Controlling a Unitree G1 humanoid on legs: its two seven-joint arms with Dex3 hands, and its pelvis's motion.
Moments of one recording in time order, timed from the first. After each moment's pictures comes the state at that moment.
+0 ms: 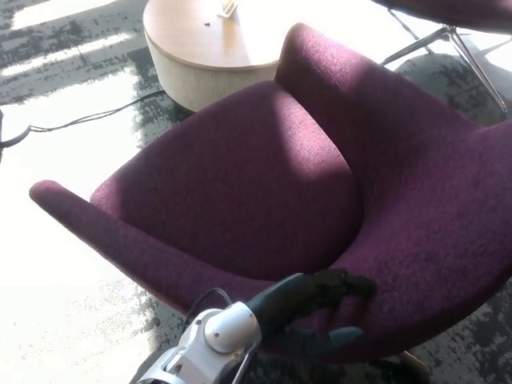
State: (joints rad) left_arm -0.48 0.03 -0.44 0.90 0.15 -0.26 -0.38; right_arm 0.12 -0.05 0.16 0.50 -0.31 0.00 -0.27
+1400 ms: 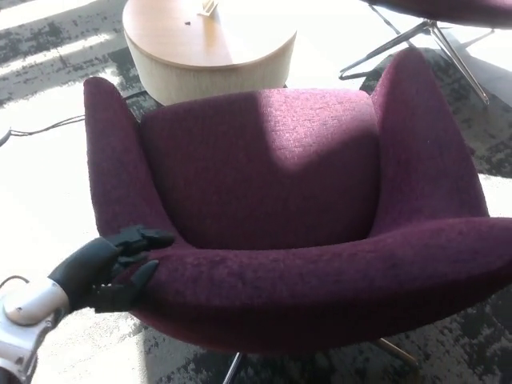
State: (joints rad) left_arm -0.49 0.46 -0.12 1.01 0.06 -0.29 -0.47; right_arm -0.06 -0.05 -0.10 1.09 -0.02 -0.39 0.18
